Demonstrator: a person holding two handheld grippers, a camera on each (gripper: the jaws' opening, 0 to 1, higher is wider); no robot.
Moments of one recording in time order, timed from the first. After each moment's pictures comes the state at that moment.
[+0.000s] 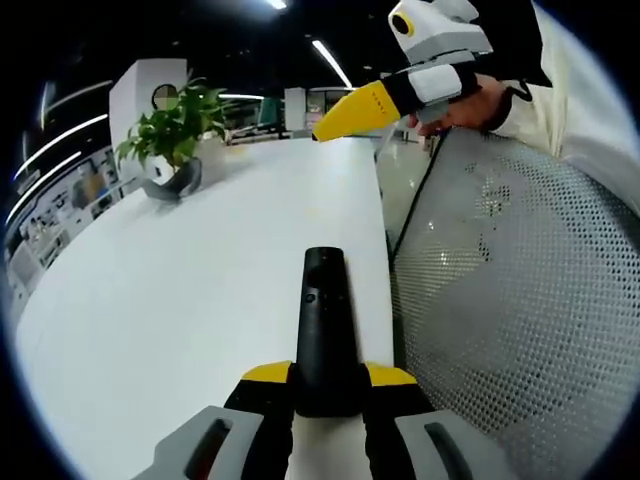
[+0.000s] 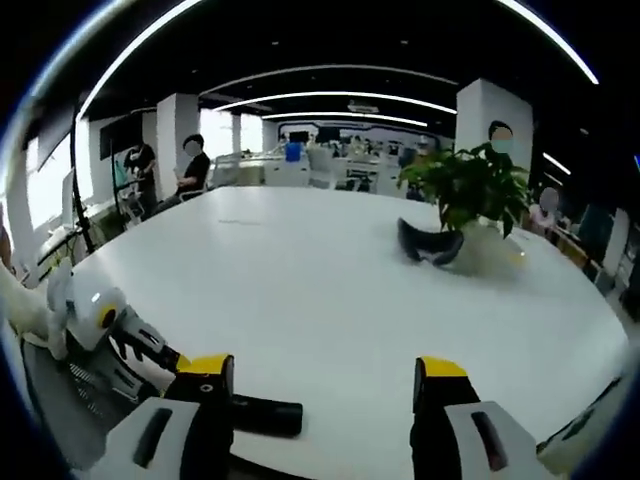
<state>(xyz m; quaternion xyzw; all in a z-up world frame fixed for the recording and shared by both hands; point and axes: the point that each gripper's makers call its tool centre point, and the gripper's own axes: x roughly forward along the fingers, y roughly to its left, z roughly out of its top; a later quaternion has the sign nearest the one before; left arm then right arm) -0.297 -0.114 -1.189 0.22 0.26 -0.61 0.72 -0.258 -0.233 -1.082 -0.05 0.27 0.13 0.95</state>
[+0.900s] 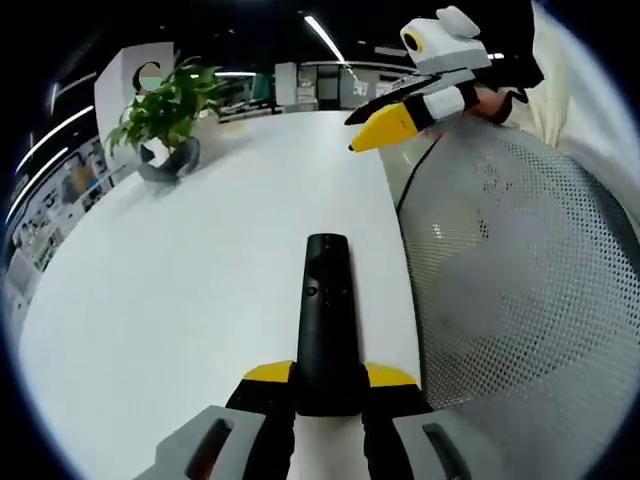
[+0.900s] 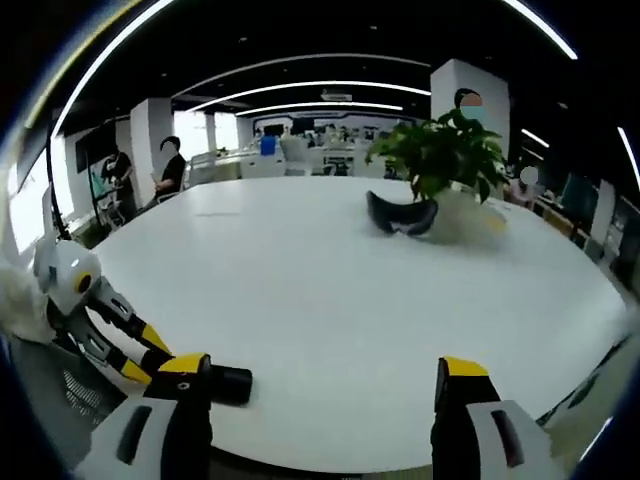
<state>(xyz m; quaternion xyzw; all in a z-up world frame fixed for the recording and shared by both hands) -0.283 -0.089 -1.189 0.28 0.29 -0.61 0.68 -0.260 -0.270 -1.110 -0.02 0.29 0.08 0.95</state>
